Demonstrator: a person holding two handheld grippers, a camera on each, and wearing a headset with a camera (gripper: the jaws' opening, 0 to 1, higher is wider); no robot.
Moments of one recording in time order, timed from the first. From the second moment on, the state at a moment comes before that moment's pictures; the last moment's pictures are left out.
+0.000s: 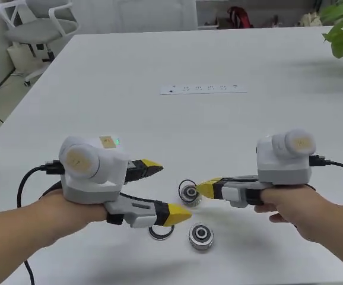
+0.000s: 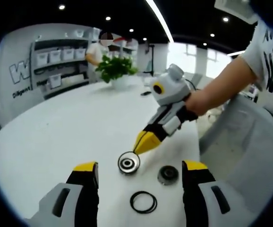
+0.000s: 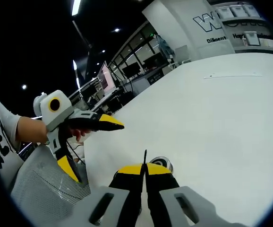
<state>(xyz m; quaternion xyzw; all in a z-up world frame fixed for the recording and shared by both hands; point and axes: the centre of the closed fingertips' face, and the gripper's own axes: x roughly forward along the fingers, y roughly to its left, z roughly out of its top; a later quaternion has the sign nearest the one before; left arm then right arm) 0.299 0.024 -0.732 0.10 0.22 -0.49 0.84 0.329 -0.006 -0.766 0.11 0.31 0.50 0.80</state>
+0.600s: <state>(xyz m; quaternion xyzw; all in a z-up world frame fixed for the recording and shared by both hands) 0.282 0.058 -0.723 0.10 0.21 -0.48 0.85 0.309 0.011 -0.751 0.11 0.31 0.54 0.78</state>
